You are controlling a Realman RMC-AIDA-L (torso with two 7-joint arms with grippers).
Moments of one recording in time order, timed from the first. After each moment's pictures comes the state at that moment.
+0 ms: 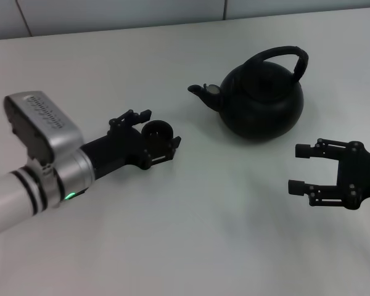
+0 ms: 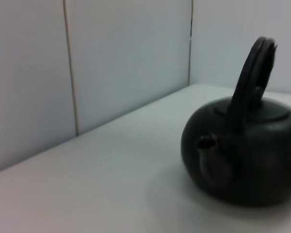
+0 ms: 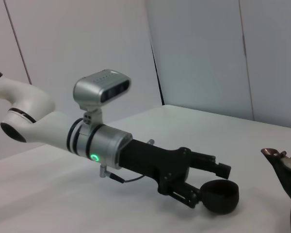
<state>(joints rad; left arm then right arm) -0.76 -2.08 0.27 -0.13 1.99 0.96 -0.51 0.37 2.03 -0.35 -0.61 -2.20 -1.81 1.08</state>
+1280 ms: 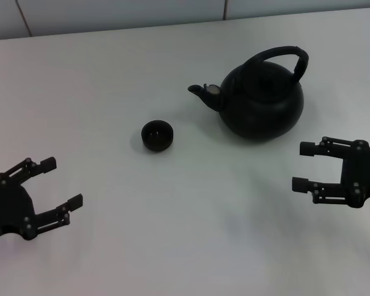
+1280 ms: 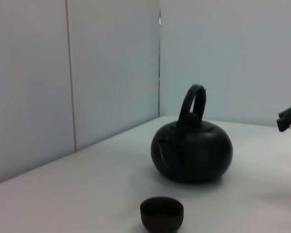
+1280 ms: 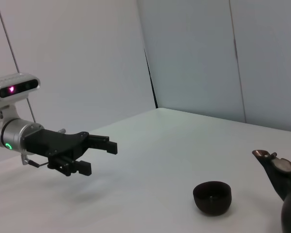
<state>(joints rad) -0.34 -2.03 0.48 0.40 2.01 1.62 -0.76 0.36 2.03 -0.34 -0.61 -2.20 -1.81 1.08</state>
